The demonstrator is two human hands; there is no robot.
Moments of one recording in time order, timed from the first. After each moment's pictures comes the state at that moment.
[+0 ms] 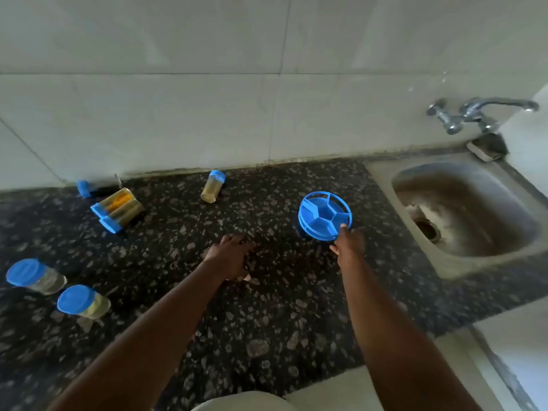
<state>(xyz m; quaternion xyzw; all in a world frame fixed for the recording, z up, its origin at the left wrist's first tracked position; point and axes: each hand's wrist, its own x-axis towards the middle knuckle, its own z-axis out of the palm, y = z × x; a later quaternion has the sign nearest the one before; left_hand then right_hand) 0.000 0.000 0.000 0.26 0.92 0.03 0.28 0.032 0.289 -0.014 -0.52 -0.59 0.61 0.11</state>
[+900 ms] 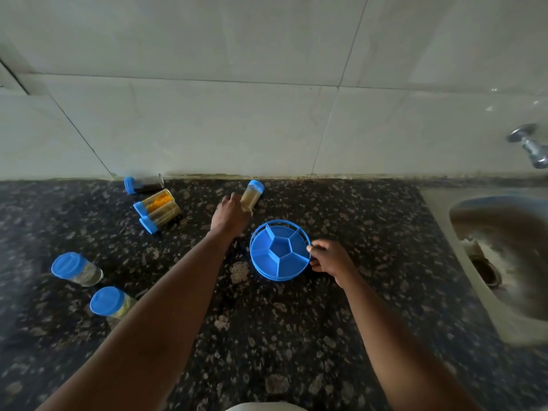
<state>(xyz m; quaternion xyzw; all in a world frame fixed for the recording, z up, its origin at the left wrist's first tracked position) -0.120 -0.037 0.008 -0.05 0.95 0.30 0.08 -0.023 0.207 -0.015 -0.25 -0.79 0.53 -0.17</state>
